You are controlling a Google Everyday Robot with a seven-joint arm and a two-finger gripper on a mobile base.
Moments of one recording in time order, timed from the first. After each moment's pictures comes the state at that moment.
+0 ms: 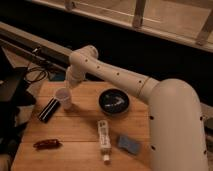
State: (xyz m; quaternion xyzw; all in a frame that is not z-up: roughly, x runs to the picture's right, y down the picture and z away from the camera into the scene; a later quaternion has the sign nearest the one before) arm -0.191 -0.011 0.798 -0.20 -0.29 -0.17 0.92
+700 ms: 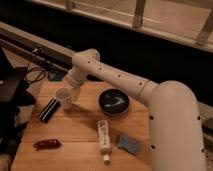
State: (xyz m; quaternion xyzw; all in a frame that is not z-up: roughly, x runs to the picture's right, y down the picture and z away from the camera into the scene) arm -0.196 0.009 0.805 -0.22 -0.32 -0.17 0.91
